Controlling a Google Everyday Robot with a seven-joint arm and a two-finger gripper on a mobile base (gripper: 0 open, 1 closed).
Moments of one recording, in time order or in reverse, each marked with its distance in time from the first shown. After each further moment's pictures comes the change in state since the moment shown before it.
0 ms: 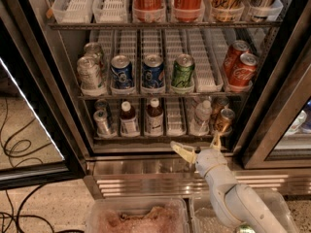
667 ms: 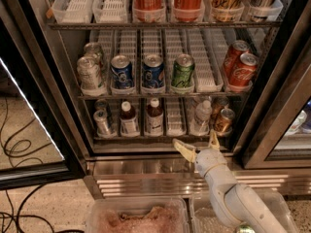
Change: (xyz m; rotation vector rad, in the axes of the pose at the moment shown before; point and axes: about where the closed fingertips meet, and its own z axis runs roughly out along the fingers) arm 0.000 0.000 0.000 0.000 0.000 0.000
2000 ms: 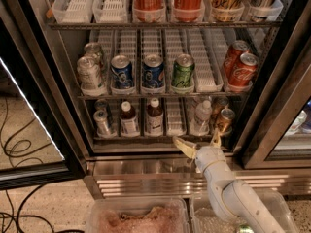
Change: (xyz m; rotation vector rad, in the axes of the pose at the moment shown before) arm 0.004 -0.013 0.014 0.050 -0.003 0.006
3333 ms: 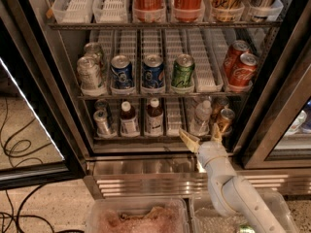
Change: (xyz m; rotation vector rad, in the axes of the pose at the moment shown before) arm -0.010 -0.018 0.011 0.045 -0.026 -0.011
